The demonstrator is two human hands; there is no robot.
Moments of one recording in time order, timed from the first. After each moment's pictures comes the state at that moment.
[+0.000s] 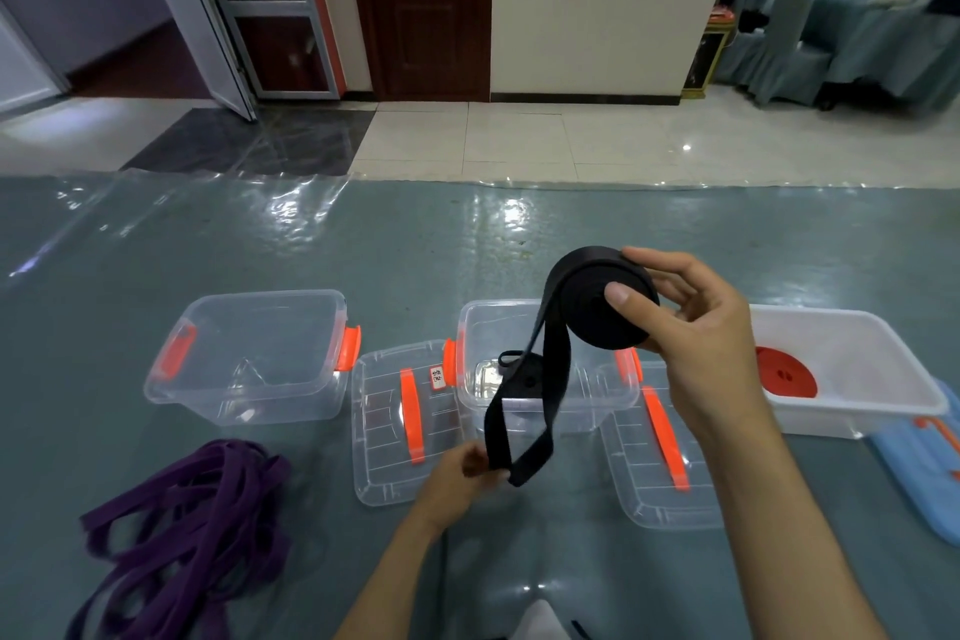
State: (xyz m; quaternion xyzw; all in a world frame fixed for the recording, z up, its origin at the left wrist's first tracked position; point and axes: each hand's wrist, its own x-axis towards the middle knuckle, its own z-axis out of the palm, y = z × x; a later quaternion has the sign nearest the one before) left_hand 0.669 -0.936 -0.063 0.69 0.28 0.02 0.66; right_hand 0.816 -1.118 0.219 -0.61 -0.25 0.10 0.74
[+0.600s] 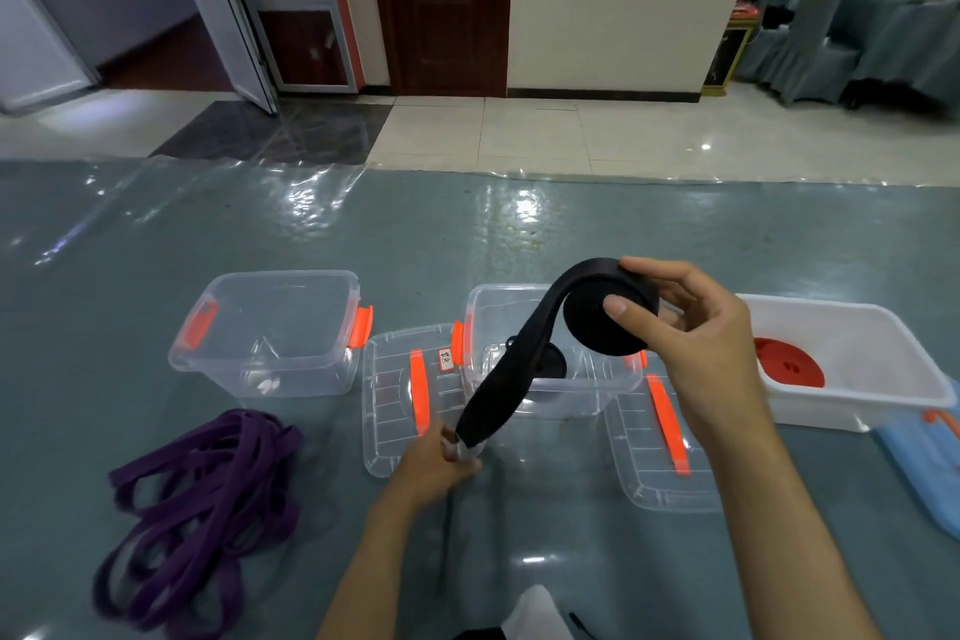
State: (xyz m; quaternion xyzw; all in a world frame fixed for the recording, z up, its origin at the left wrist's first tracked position) left_hand 0.633 -0.921 -0.032 0.77 0.38 -0.06 0.51; right_hand 0.797 -1.136 0.209 -0.61 -0.28 0.11 0.73
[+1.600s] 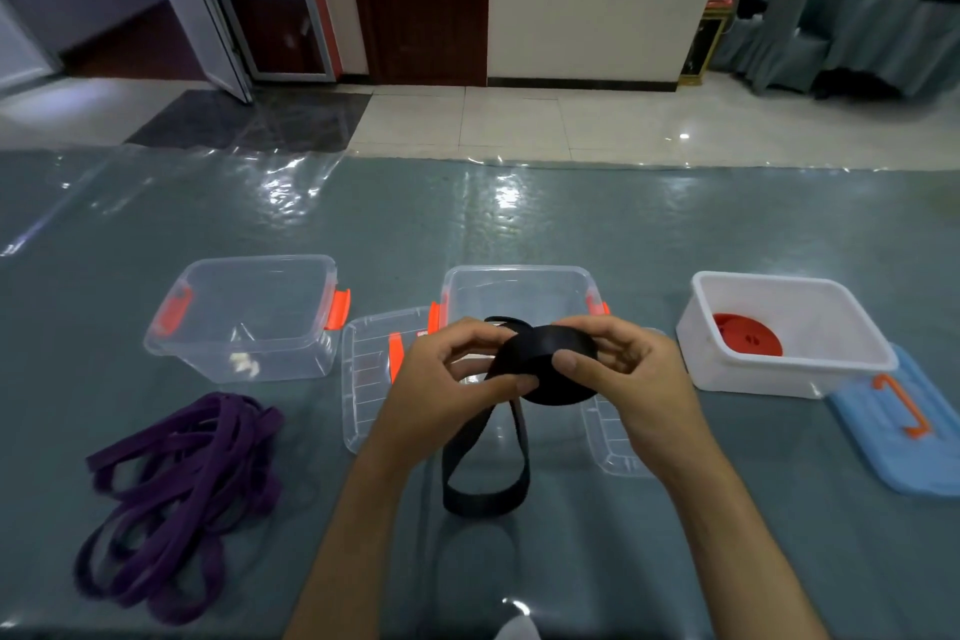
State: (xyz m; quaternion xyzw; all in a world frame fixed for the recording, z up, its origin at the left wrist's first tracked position) left_hand 0.637 -0.992 0.169 0.69 0.09 0.21 0.69; right_hand 0.756 -1.167 0.186 -0.62 -0.27 0.24 0.70
